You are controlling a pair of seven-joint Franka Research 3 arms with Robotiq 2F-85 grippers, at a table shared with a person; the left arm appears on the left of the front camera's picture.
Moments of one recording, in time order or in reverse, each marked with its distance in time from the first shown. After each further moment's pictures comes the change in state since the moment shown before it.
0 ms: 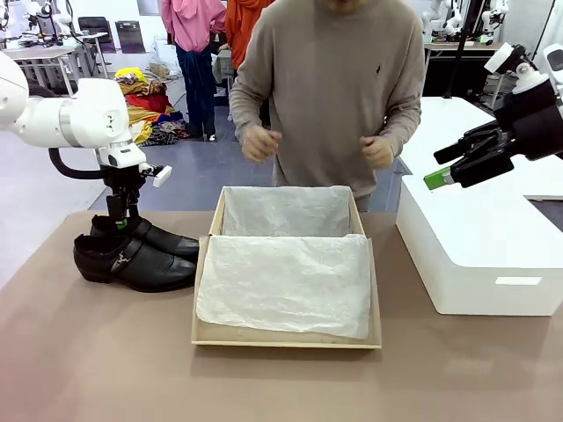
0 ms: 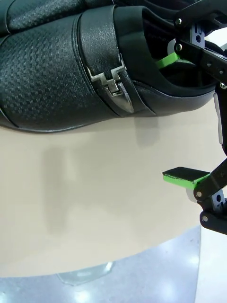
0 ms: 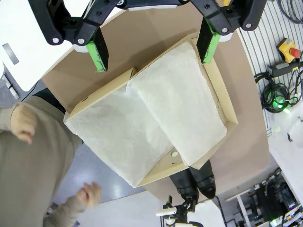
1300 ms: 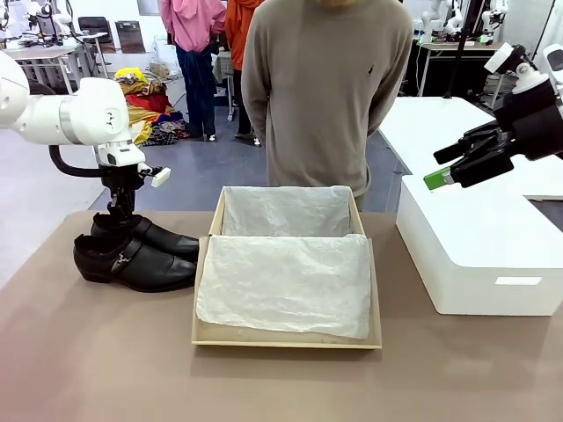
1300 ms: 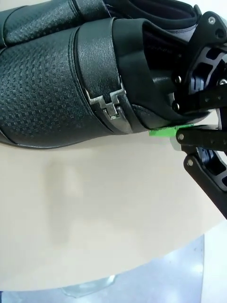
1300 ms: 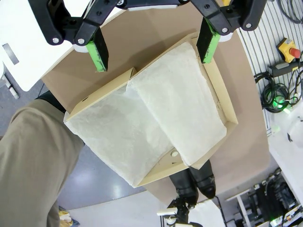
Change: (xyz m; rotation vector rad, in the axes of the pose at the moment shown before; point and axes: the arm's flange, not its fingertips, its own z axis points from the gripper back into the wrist) left arm -0.002 0.000 0.000 -0.060 0.003 0.007; right arm 0.000 0.000 0.000 0.000 0.000 0.000
